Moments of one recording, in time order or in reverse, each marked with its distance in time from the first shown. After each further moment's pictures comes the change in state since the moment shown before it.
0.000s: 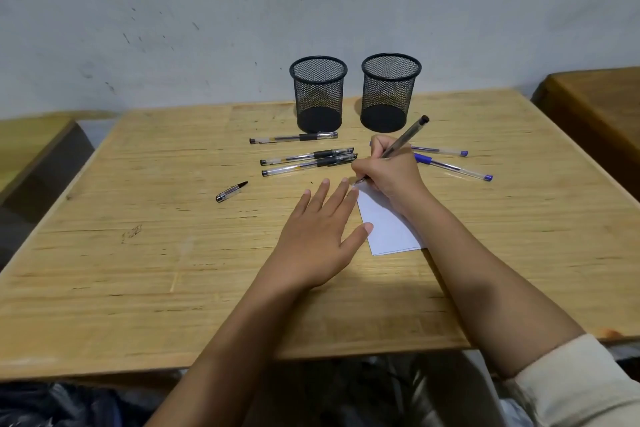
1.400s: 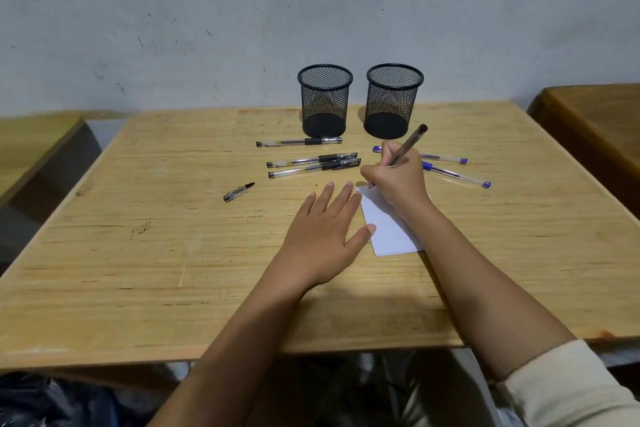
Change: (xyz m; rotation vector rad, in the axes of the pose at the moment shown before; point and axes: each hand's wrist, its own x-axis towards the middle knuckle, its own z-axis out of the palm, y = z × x) left_hand -0.003 0.001 -0.001 -0.031 0.007 0.006; right_hand -0.008 0.000 -0.002 -0.054 0.071 -0.024
